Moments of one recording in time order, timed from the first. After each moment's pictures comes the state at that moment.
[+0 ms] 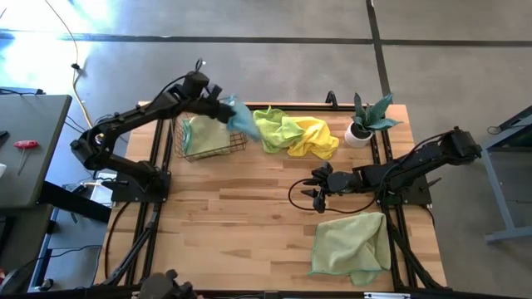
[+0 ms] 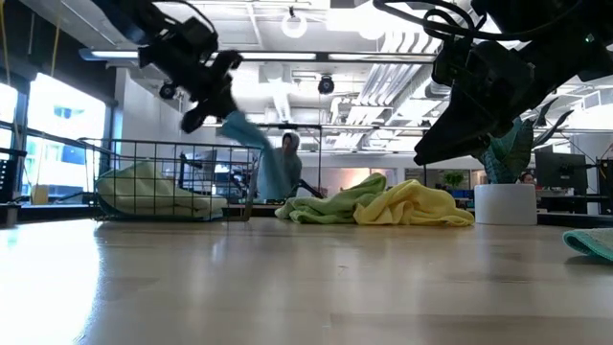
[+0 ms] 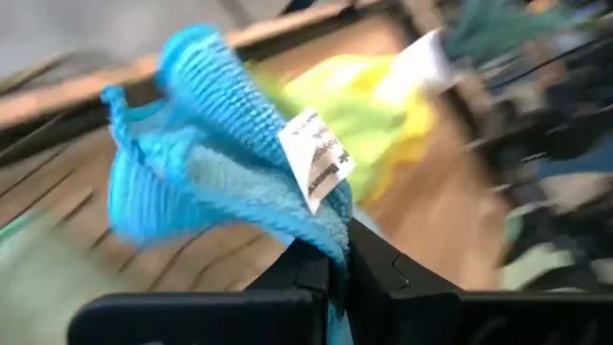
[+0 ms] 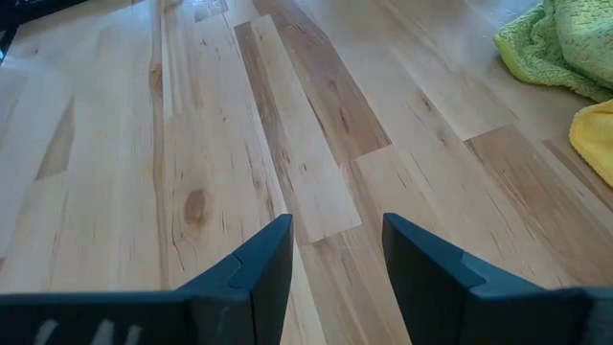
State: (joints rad) left arm 0.96 1.36 0.97 -0.35 0.46 -0.39; right arm 0.20 1.26 0.45 0.20 0.27 0.45
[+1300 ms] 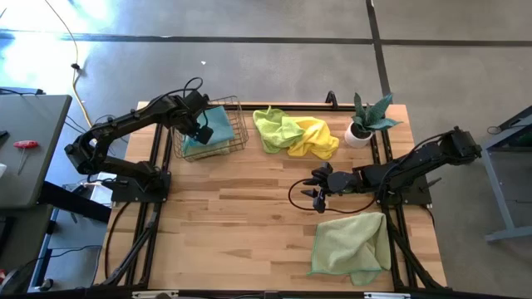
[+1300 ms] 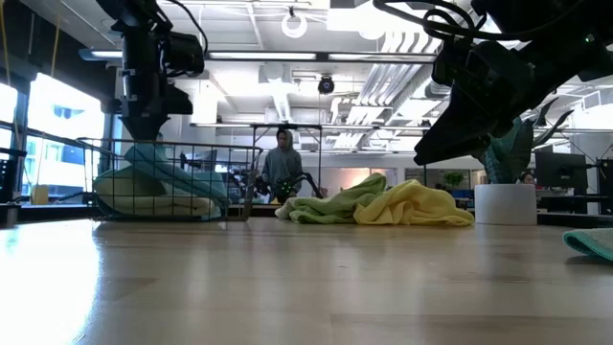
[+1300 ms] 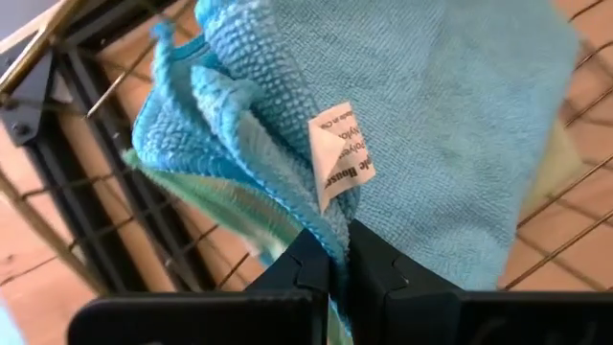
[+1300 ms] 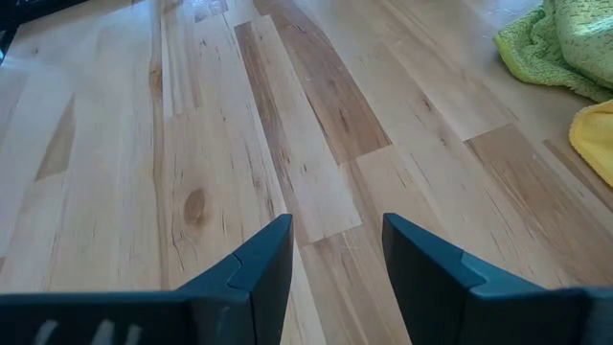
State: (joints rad) left arm 0.88 1.29 0.97 -1.05 -0.20 -0.31; right arm 0.20 1.26 0.45 0.20 0.27 0.45
